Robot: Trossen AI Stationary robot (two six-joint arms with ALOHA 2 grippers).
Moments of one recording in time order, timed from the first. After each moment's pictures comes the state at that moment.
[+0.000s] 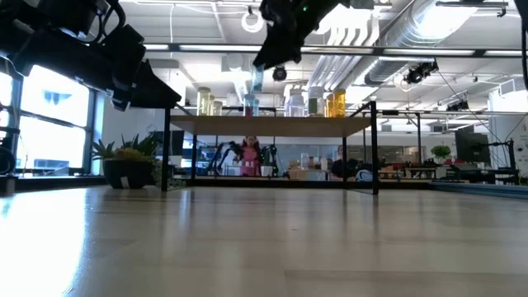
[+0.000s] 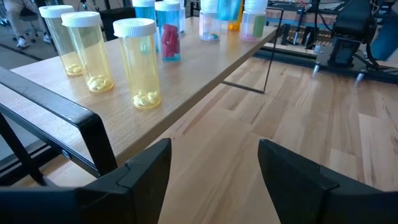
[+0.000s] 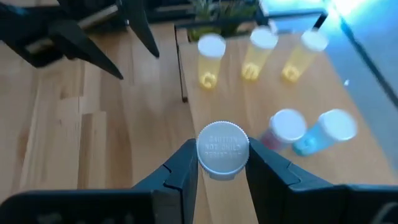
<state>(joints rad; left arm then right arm) 0.18 0.82 0.19 0.36 -0.45 -0.13 -0.32 1.79 1.72 -0.66 -0.08 -0.12</state>
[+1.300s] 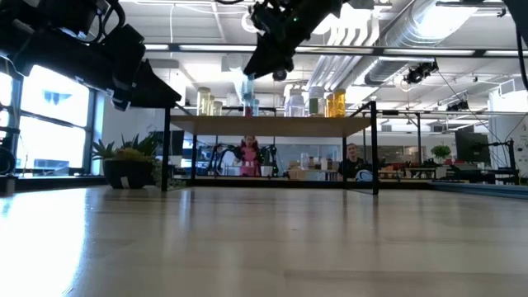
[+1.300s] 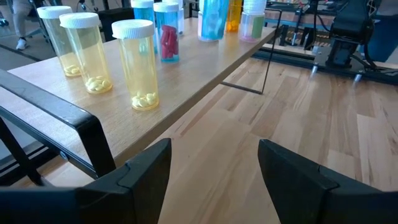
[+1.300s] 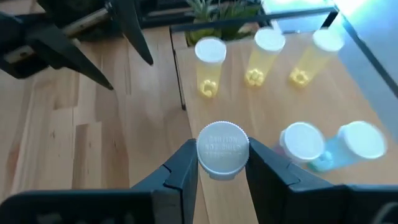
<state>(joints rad) 0.18 0.82 0.19 0.36 -0.45 -0.13 -0.31 1.83 1.72 -0.59 -0.09 -0.10</state>
